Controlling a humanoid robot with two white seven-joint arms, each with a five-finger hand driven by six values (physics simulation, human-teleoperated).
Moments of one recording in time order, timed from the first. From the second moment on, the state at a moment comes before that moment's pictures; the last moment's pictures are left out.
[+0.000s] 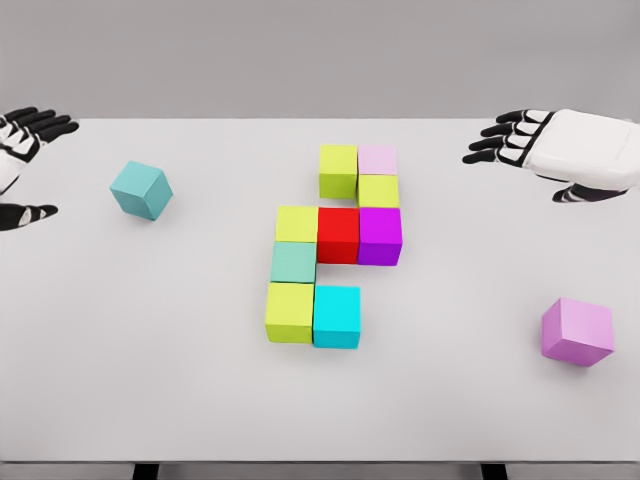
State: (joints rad) left arm -0.06 0.86 -0.01 -1.55 -0.49 -0.61 0.06; right arm -0.53 -0.99 0.31 -1.73 0.34 -0.61 0.61
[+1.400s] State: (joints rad) left arm -0.58 0.75 -0.39 -1.35 -0.27 -0.37 -0.61; right arm -0.40 -1.33 0.56 -1.76 0.39 -0.61 0.61
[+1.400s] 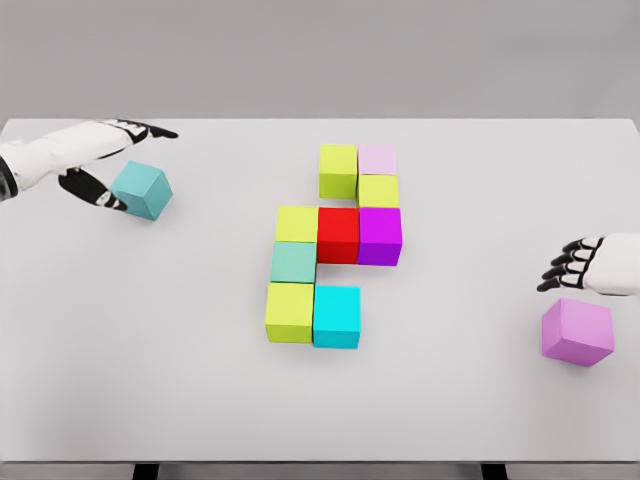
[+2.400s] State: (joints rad) left arm -0.74 0.64 -0.56 -1.13 -0.48 -0.20 -0.61; right arm -0.40 -1.29 0.66 -1.75 0.39 -0.61 0.61
